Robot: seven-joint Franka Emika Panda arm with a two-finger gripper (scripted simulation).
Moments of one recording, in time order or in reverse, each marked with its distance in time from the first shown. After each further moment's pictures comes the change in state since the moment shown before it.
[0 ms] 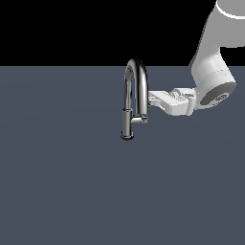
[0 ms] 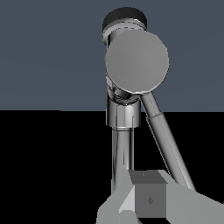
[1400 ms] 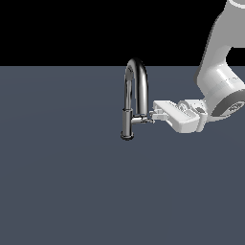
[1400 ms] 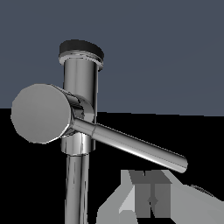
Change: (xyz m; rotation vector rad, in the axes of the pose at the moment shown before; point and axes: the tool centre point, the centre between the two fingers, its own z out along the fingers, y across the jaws) arm 0.031 0.057 -0.004 -0.001 0.009 -0.025
